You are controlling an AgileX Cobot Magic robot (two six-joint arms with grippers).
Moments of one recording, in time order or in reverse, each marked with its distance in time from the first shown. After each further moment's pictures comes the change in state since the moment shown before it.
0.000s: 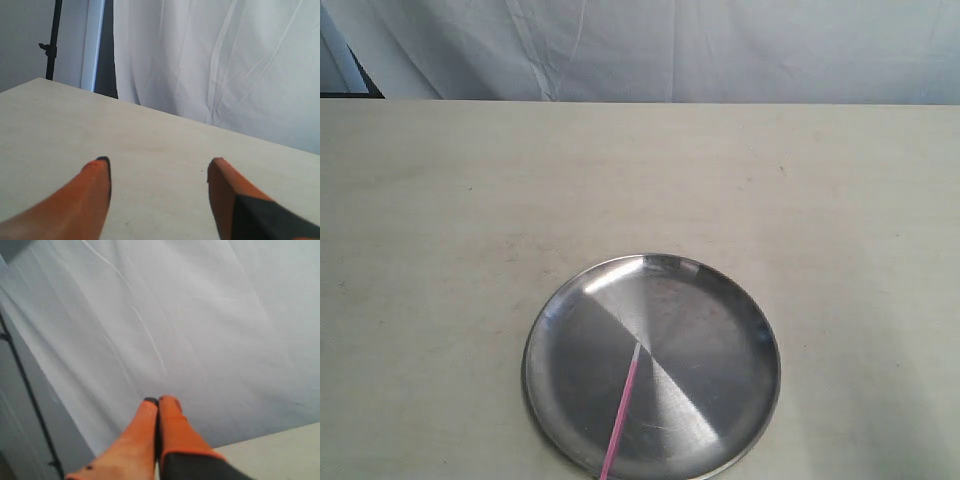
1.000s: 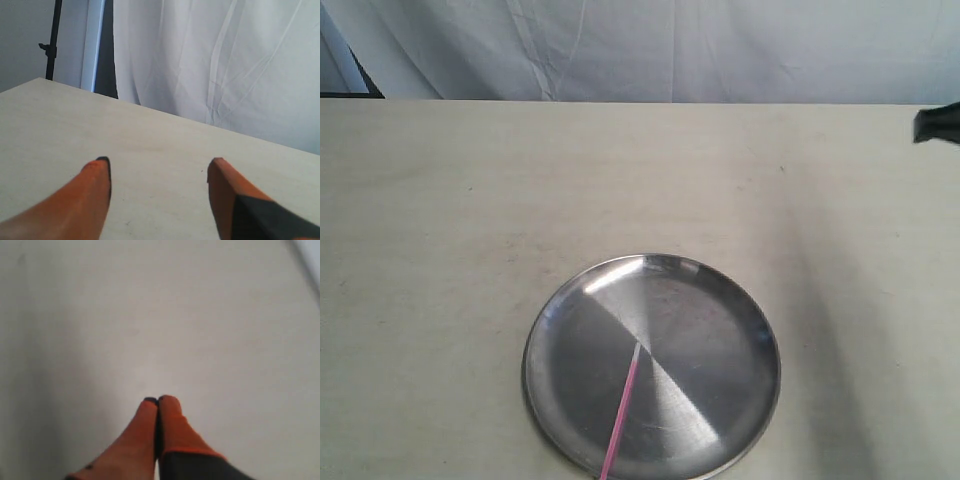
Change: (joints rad) left arm 0.000 0.000 0.000 0.000 -0.002 0.000; right arm 0.011 1.234 -0.796 0.584 1.006 -1.037
